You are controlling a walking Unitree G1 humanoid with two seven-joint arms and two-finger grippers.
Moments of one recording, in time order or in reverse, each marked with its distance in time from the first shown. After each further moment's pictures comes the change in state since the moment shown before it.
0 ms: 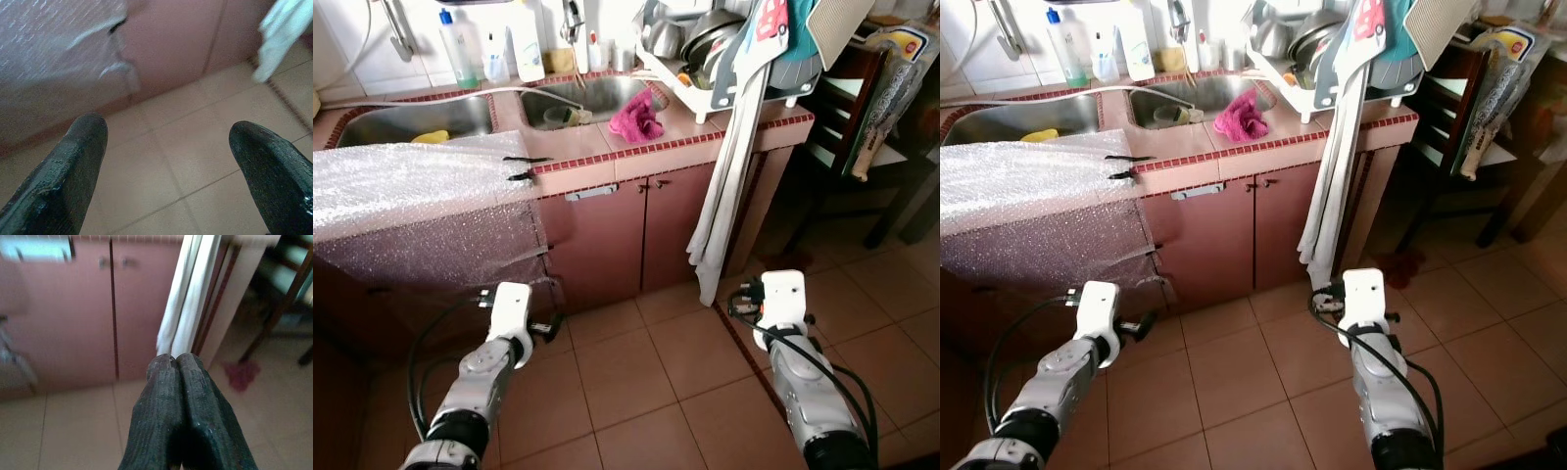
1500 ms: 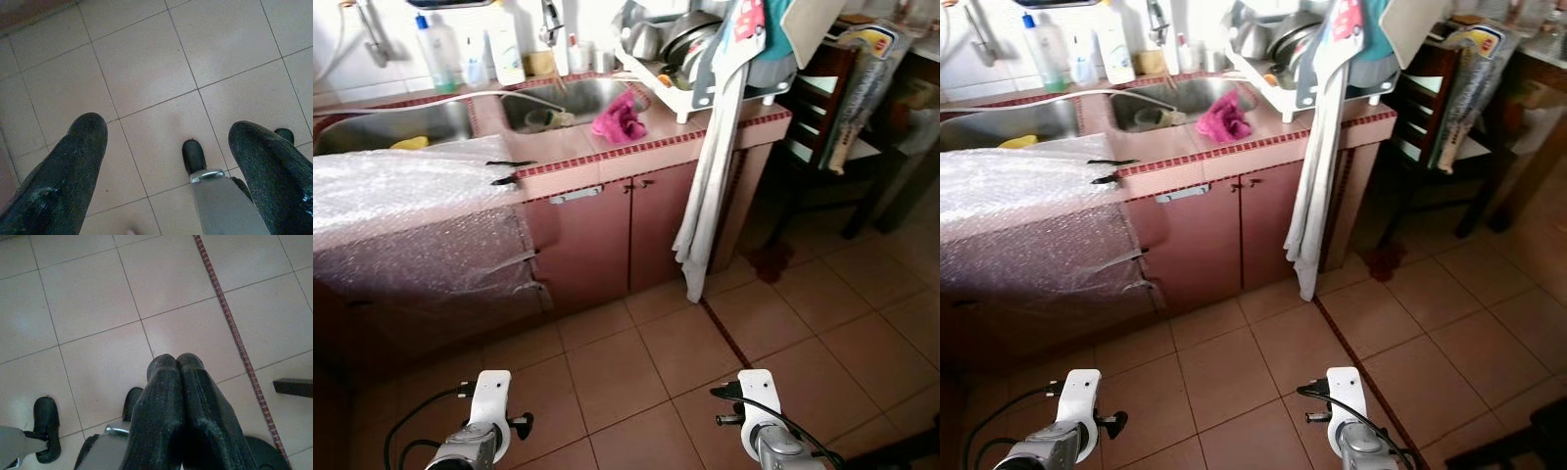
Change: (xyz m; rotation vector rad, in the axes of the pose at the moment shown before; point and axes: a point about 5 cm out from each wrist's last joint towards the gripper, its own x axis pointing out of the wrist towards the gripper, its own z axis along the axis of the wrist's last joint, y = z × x) left arm -0.030 0.004 -0.099 -0.085 0.437 0.120; right arm -0.052 0.020 -0.117 -0.008 0.572 0.035
